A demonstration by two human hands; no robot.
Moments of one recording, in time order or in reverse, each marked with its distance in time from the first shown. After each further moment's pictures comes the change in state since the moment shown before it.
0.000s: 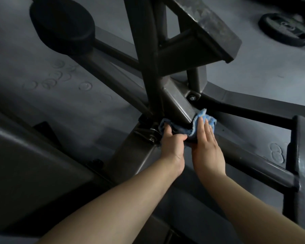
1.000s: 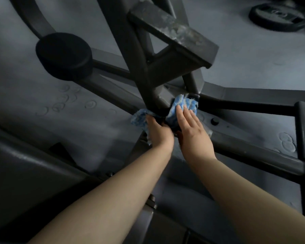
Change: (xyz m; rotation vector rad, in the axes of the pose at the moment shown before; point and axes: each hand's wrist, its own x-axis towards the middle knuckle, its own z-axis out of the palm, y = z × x) left_hand 0.019 0.039 -0.006 0.558 0.325 0.282; right_hand 0.019 -0.046 -0.012 0.012 0.015 -0.134
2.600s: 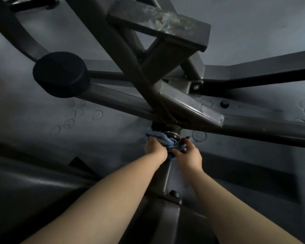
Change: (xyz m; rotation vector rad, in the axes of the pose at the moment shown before) left_hand 0.049 -0.061 -0.050 1.017 -0.283 -0.049; right_hand -0.028 -0.032 0.081 0.908 -0.060 0.919
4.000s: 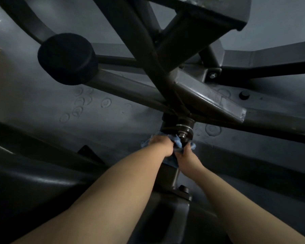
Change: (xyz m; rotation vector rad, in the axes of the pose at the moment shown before) left_hand 0.012 -0.004 -0.009 0.467 -0.147 -0.052; right_hand 0.014 0.022 0.030 -0.407 -0.307 -0.013
